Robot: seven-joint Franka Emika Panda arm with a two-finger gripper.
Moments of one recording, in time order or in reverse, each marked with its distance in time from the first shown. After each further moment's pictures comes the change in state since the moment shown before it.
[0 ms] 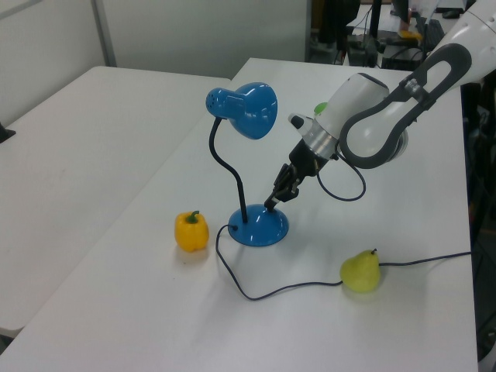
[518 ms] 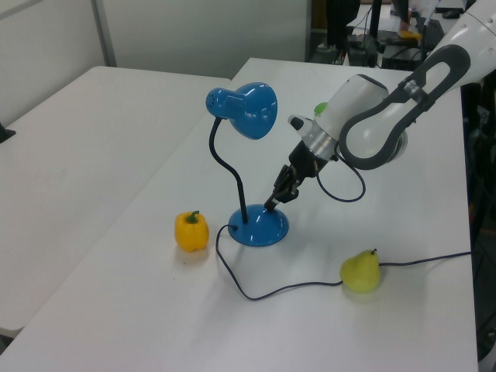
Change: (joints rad) arm 0.000 0.005 0.000 0.002 0.000 0.000 0.000
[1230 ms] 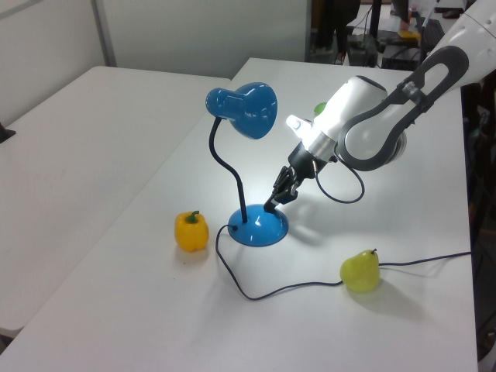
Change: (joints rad) arm 0.000 0.009 0.001 0.006 0.000 0.002 0.003
